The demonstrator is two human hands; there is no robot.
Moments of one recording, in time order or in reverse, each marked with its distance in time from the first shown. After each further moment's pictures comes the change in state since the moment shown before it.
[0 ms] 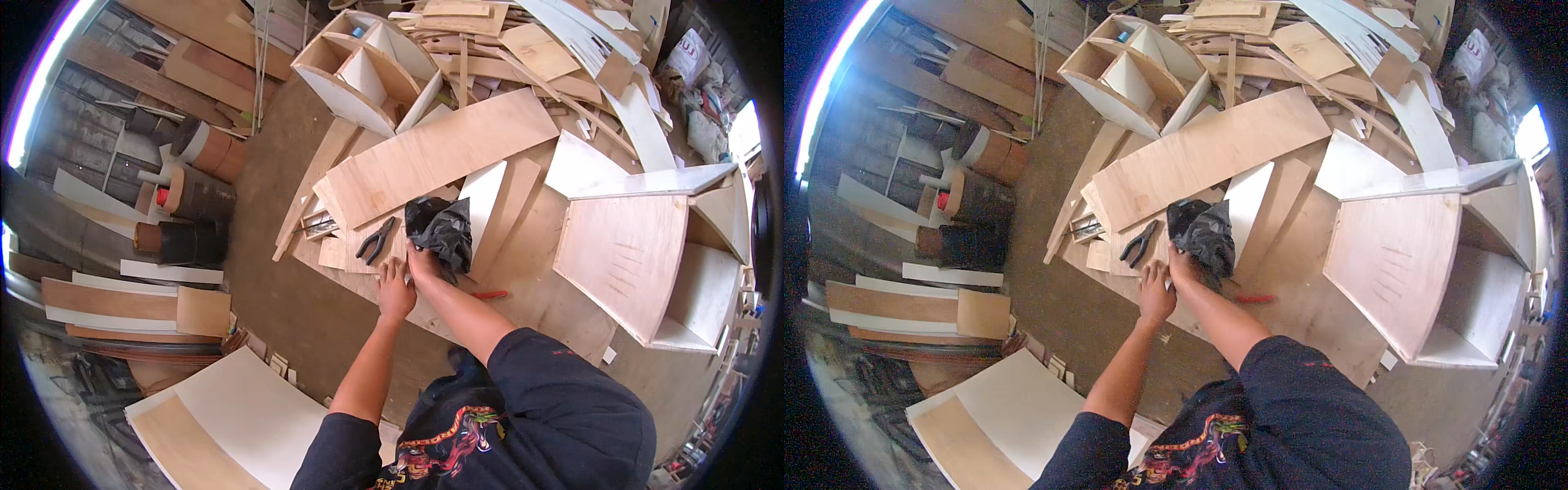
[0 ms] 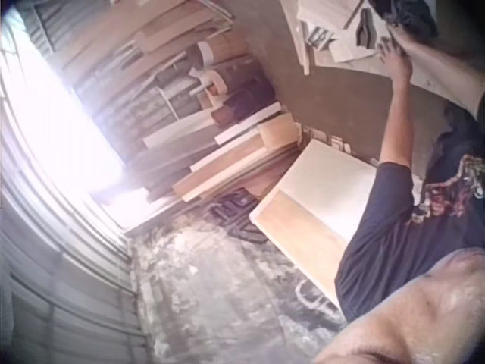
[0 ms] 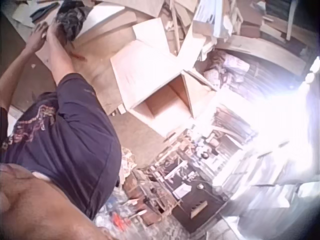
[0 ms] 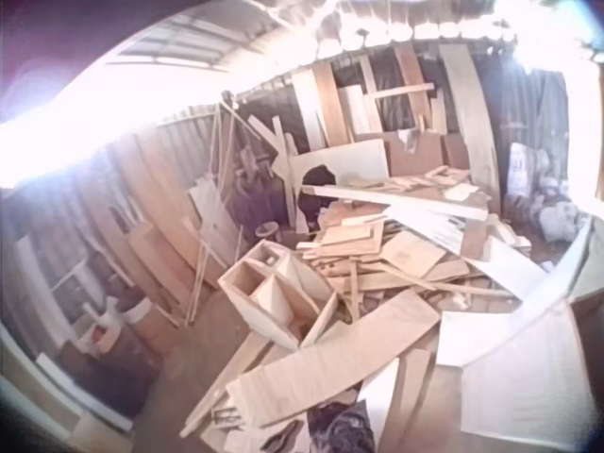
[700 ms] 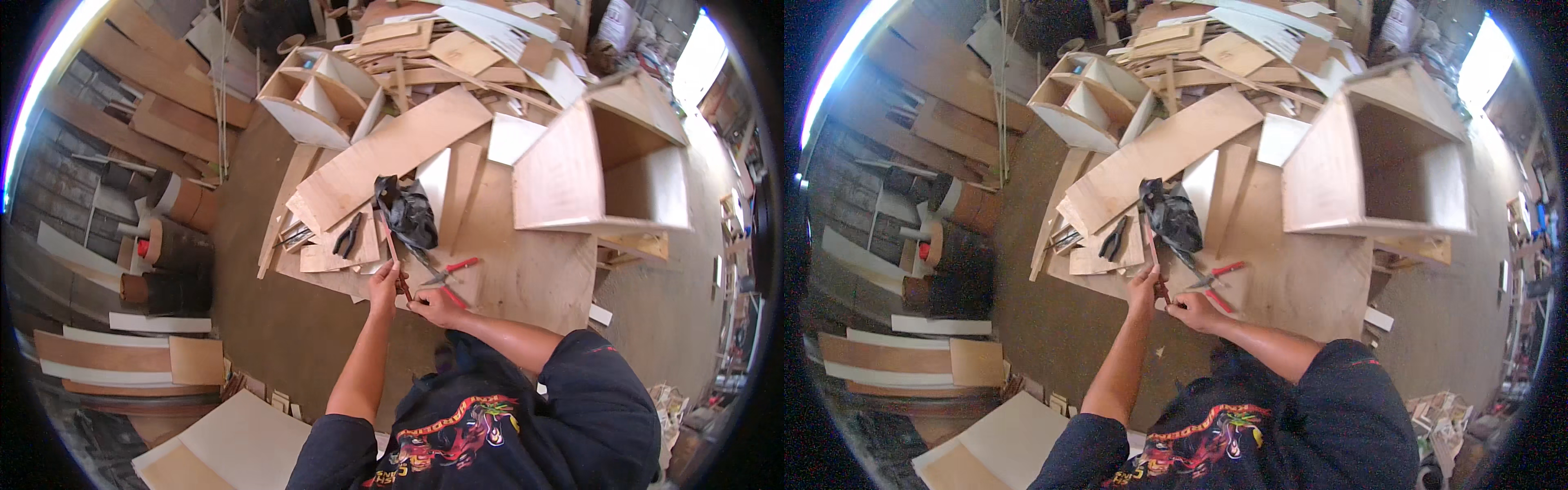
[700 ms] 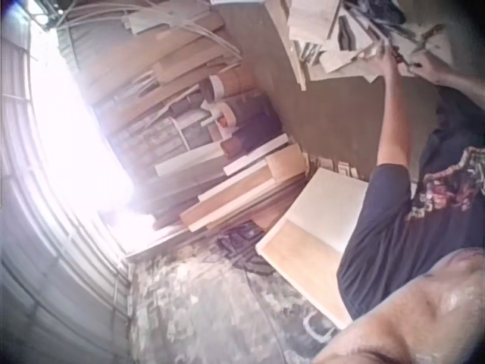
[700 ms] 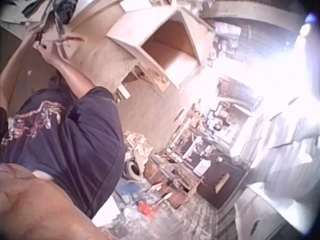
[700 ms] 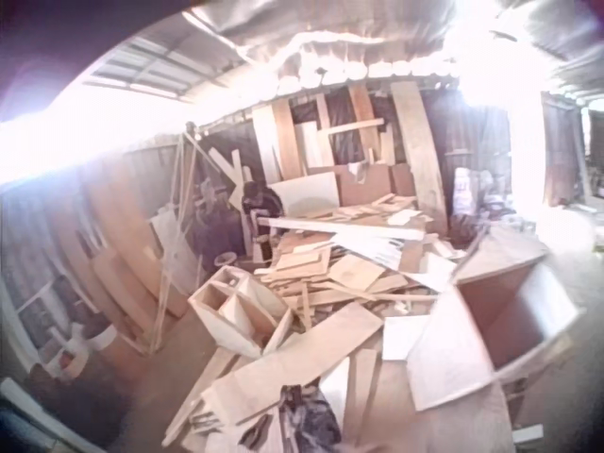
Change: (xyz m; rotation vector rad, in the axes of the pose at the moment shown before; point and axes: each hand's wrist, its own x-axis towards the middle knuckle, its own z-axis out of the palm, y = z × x) left_hand -0.048 0.018 -0.022 -1.439 -0.249 -0.362; right_hand -0.171 0.109 -0.093 0.135 -0.284 -0.654
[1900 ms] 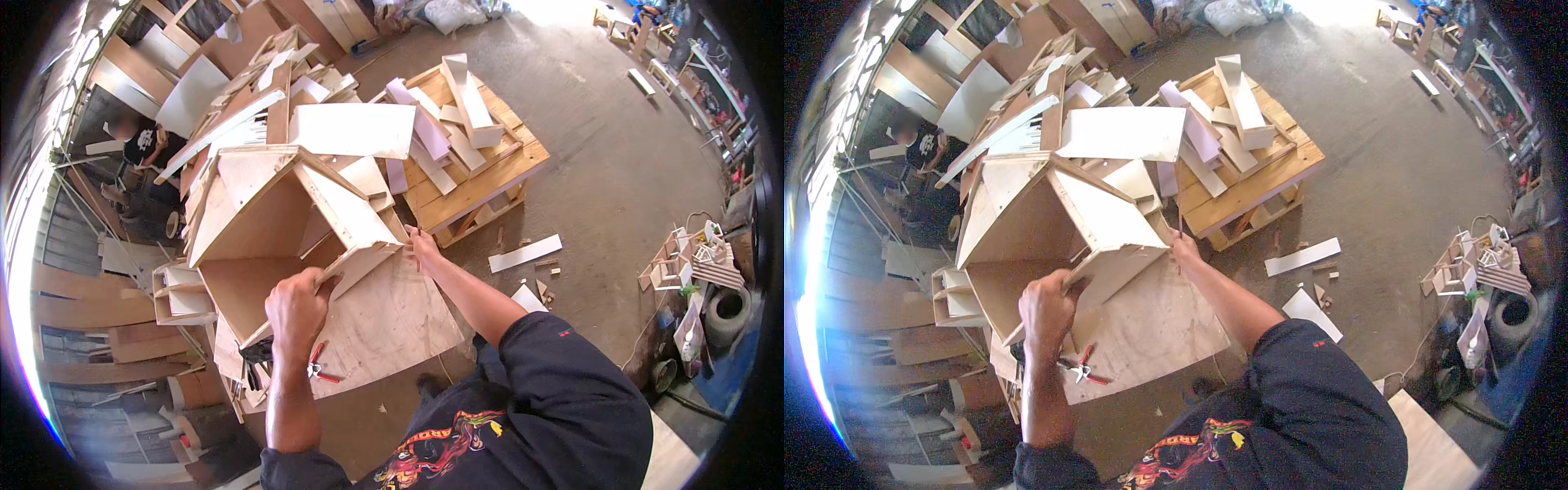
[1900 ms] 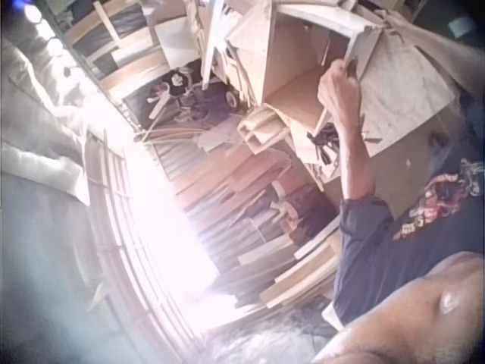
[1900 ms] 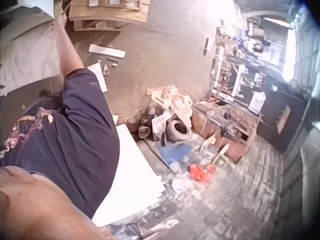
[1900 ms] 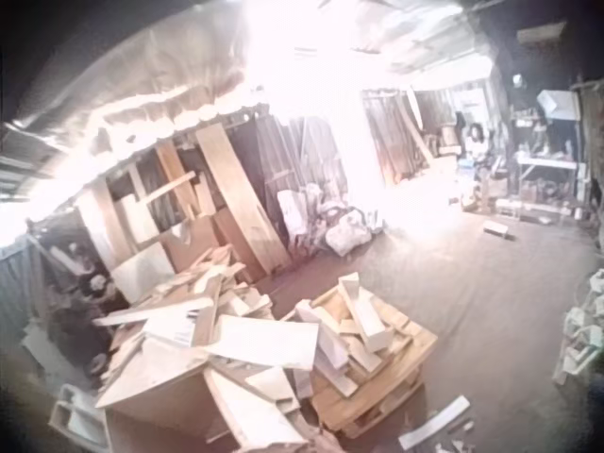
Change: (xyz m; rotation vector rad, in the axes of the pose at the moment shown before) left_hand -0.253 0.077 0.511 1.760 -0.341 1.126; right_hand -0.180 0.171 -0.451 0.960 1.012 0.324
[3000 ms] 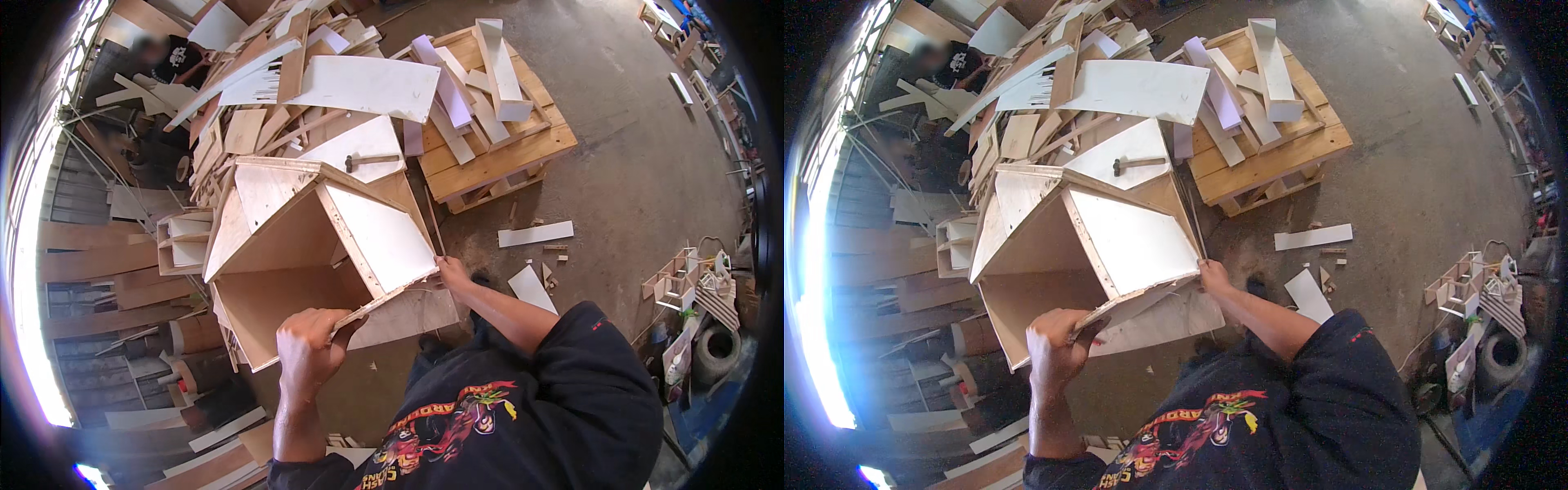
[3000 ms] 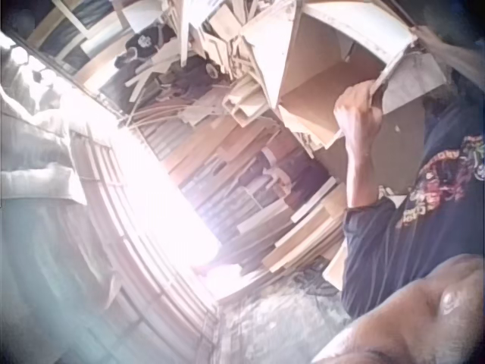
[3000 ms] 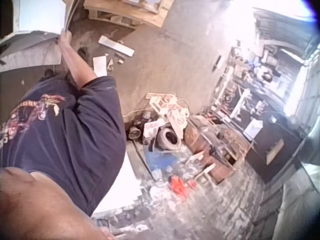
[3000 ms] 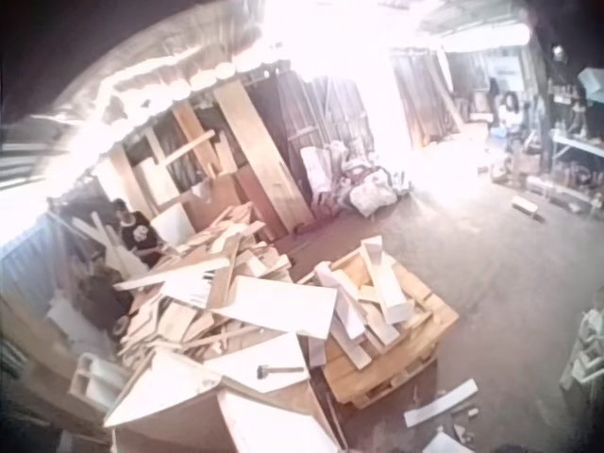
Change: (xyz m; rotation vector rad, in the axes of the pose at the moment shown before) left_hand -0.057 0.033 -0.015 -0.219 -0.036 0.186; right_hand -0.048 0.112 -0.094 -0.337 -0.137 0.140
